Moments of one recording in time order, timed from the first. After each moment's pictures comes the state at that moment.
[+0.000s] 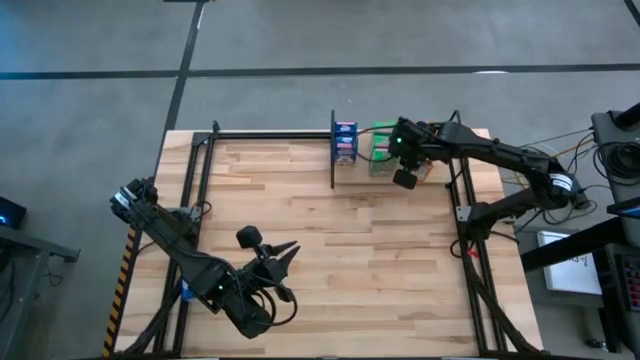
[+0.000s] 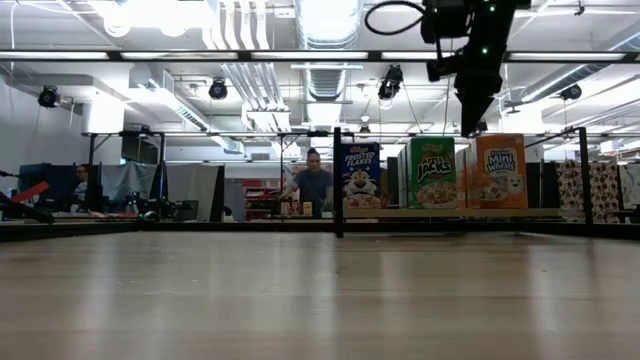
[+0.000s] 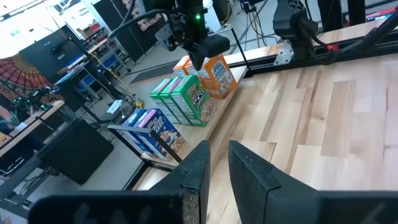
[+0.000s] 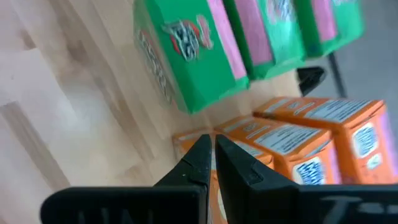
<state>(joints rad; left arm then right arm) -0.71 1.65 1.47 -0.82 -1.27 -0.53 -0.49 1.34 1.21 -1.09 0.25 -0.15</state>
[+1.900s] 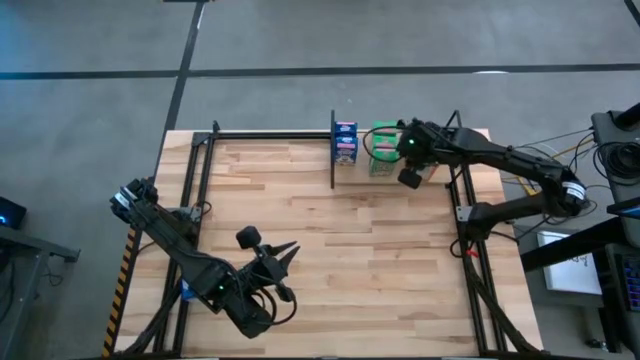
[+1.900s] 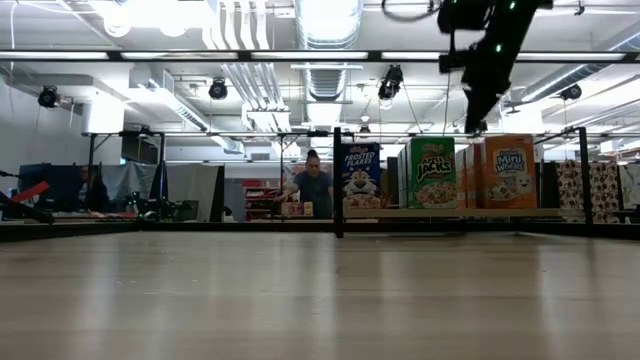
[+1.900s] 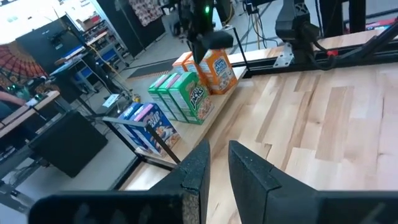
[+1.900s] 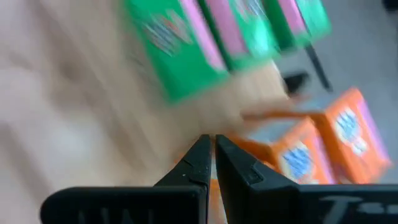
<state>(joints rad) -0.71 1.65 1.45 -0.82 -1.27 -0.60 -0.51 1.21 1.09 -0.98 0.27 -0.14</state>
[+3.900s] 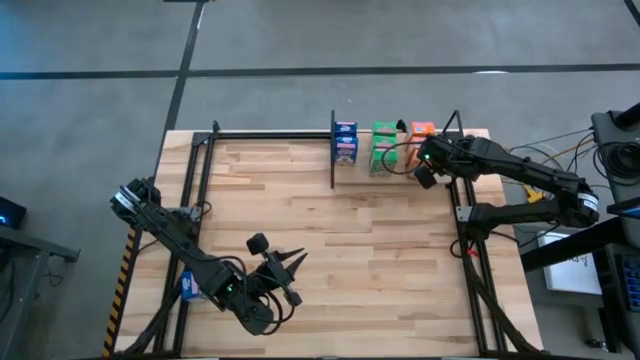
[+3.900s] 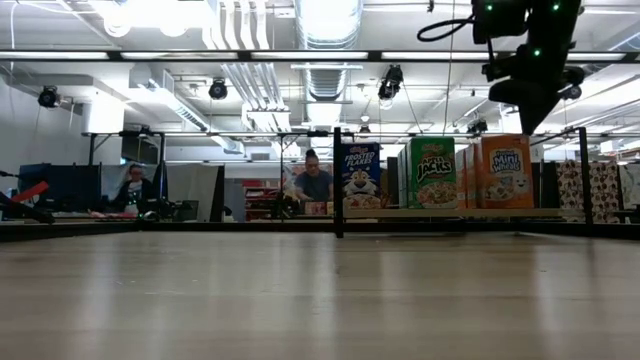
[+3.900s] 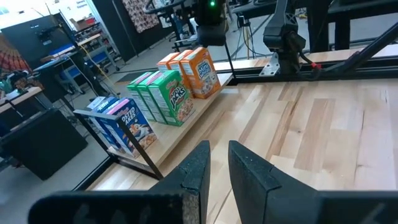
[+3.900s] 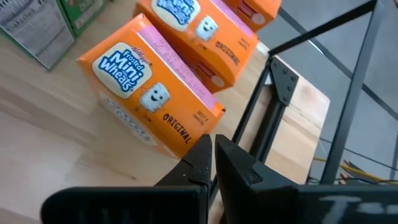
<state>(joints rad) -0.70 1.65 1.23 -0.34 -1.27 -0.45 -0.50 1.05 0.97 -1.21 0.52 0.40</state>
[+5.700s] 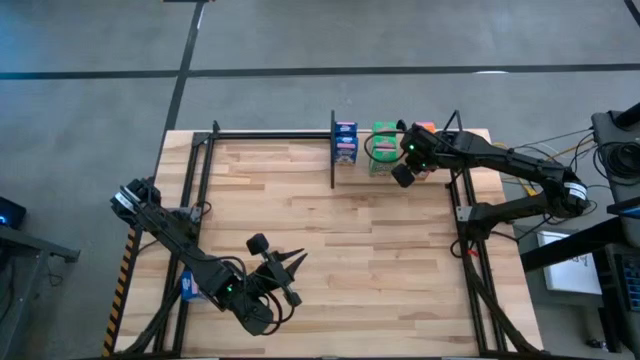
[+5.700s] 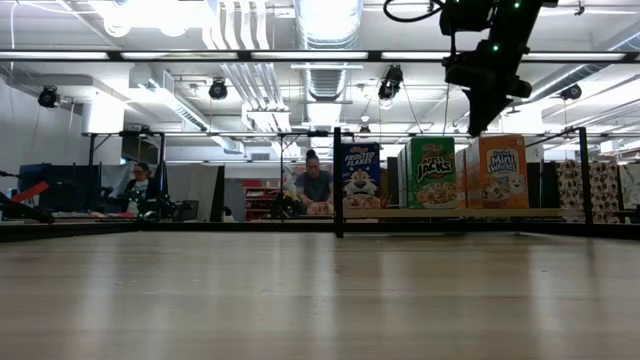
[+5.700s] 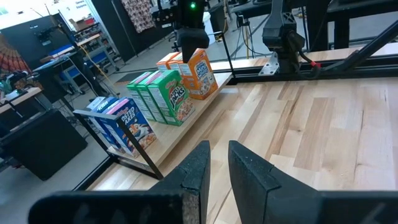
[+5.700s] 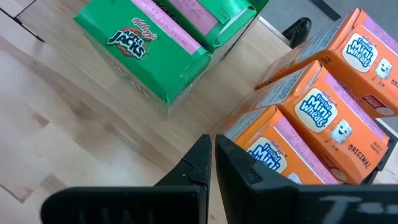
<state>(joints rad) -0.70 1.65 1.23 -0.34 -1.27 -0.45 -0.47 1.19 1.07 -1.00 0.29 0.30</state>
